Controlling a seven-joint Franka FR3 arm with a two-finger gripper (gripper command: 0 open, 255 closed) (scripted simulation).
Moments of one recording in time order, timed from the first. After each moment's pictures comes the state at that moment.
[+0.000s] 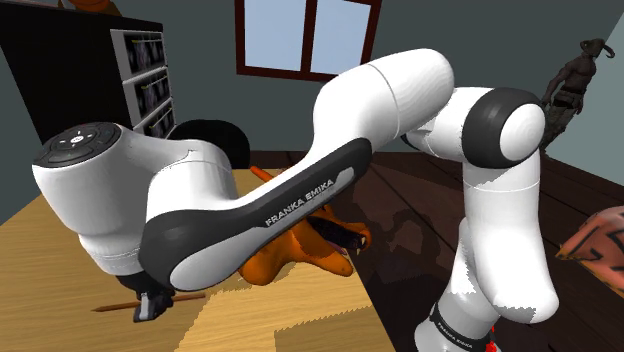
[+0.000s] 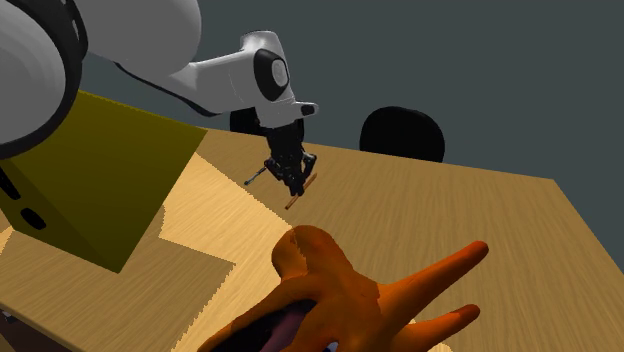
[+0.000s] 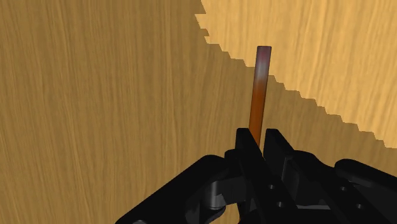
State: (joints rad) arm 0.39 0.40 0.52 -1.65 -0.46 1.94 0.19
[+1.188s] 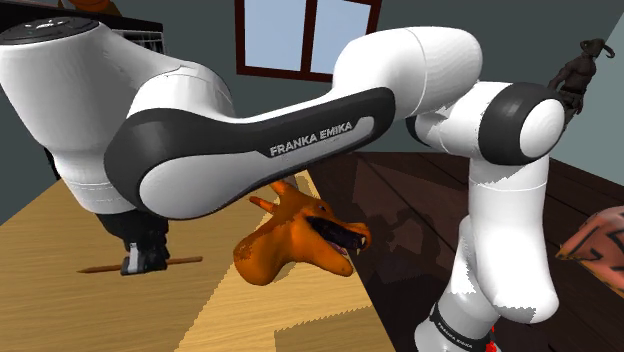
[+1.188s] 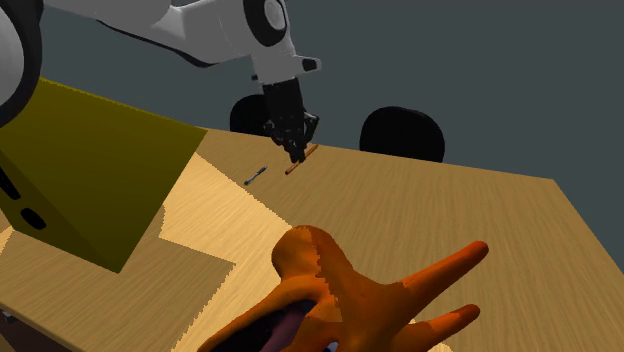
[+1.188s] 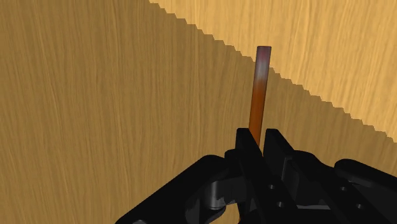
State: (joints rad) arm 0.39 0.35 0.54 -1.49 -0.41 1.75 0.12
